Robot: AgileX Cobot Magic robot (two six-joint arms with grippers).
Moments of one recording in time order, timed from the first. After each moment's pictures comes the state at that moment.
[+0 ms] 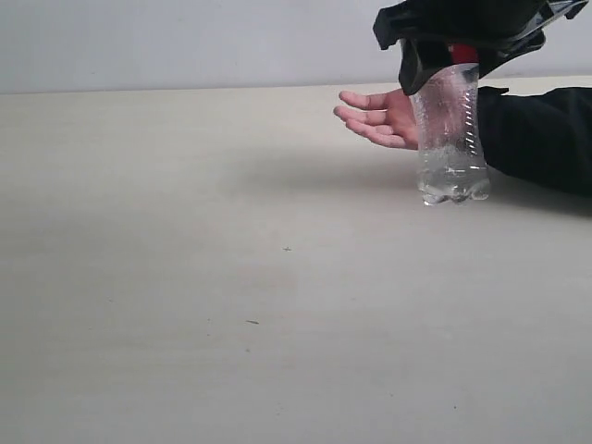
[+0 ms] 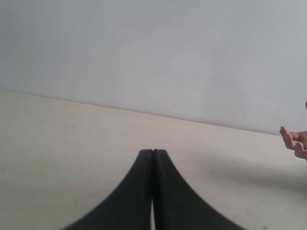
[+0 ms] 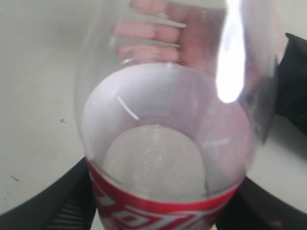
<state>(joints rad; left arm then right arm) -0.05 0.01 0.00 0.14 0.13 -0.37 0.41 1.61 -1.45 -0.01 1.06 0.14</state>
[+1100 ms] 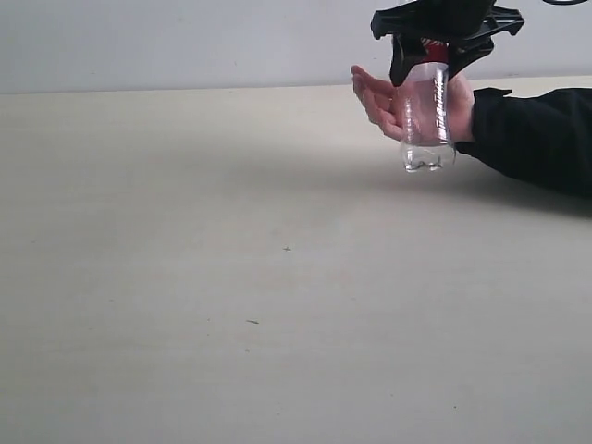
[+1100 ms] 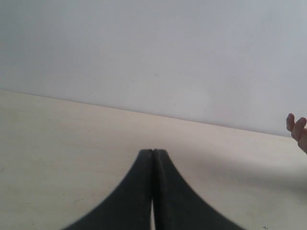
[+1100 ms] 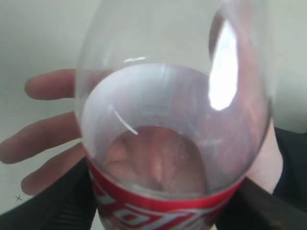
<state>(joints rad) -0.05 0.01 0.00 0.14 0.13 -0.37 0.22 2.14 -1.98 0.13 1.20 0.00</state>
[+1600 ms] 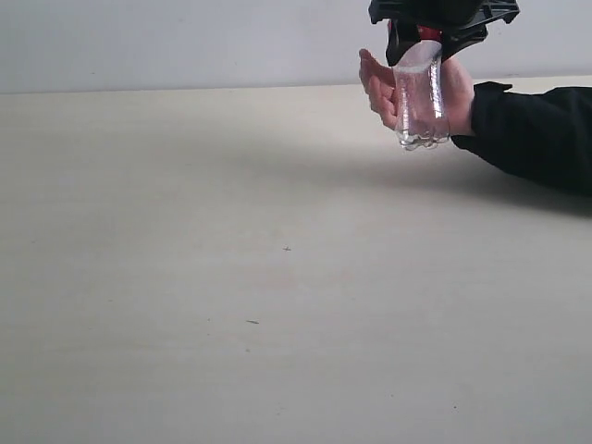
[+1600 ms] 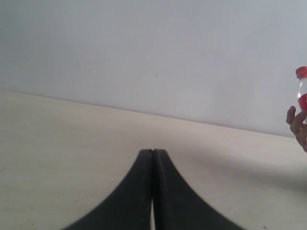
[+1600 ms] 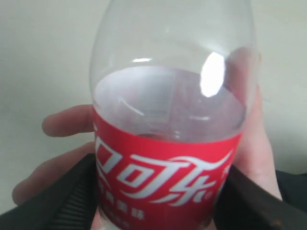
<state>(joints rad) -0.05 0.01 0.00 0.14 0.13 -0.37 0.21 2.15 -1.98 0.13 1.05 0.01</state>
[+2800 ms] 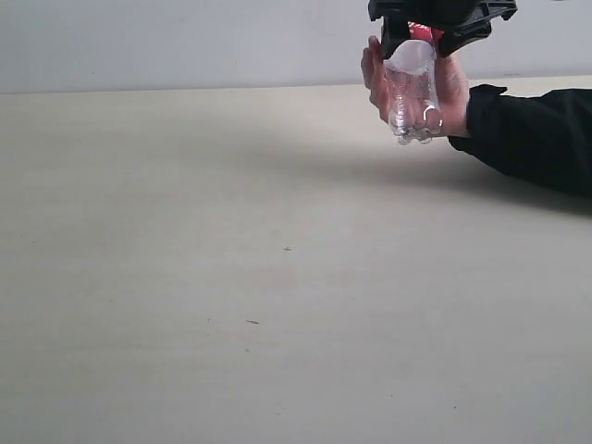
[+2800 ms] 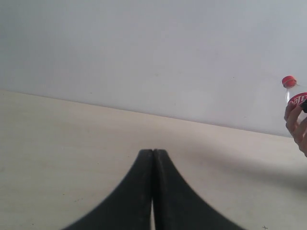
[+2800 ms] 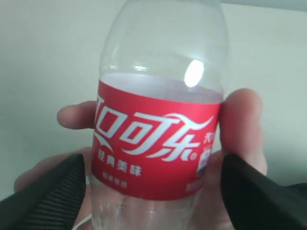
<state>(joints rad) -0.05 0.01 0.00 0.14 0.13 -0.37 0.21 2.16 -1.99 0.09 0.98 0.05</state>
